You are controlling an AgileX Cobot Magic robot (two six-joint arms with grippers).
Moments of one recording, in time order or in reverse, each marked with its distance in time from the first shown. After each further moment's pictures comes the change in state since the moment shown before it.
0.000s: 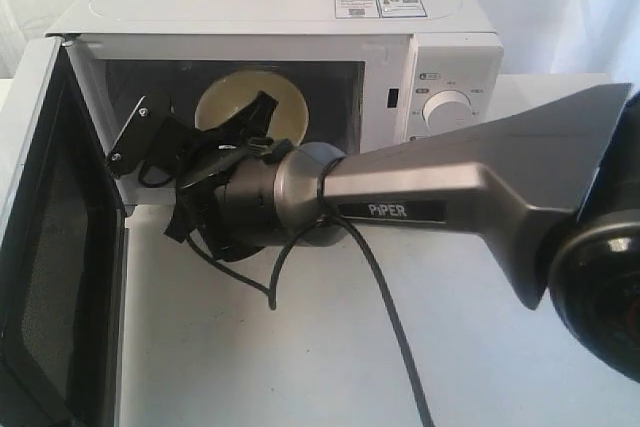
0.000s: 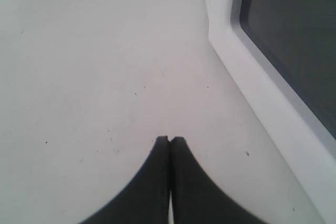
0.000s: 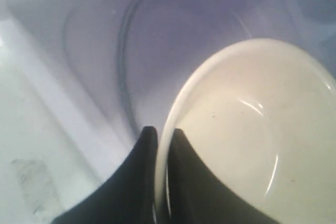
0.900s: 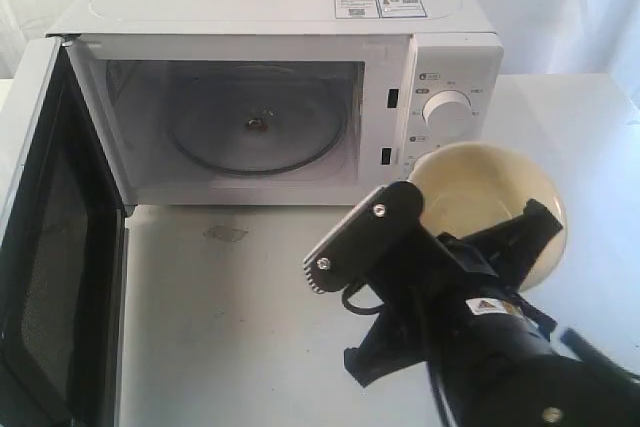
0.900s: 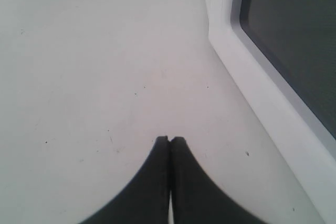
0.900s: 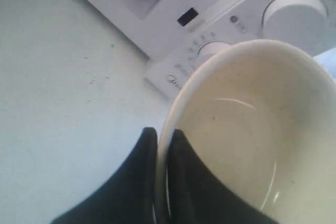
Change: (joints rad) left arm 0.000 0.000 0.000 0.000 0.000 0.000; right arm 0.302 -0.725 0.894 0.137 -0.412 0.398
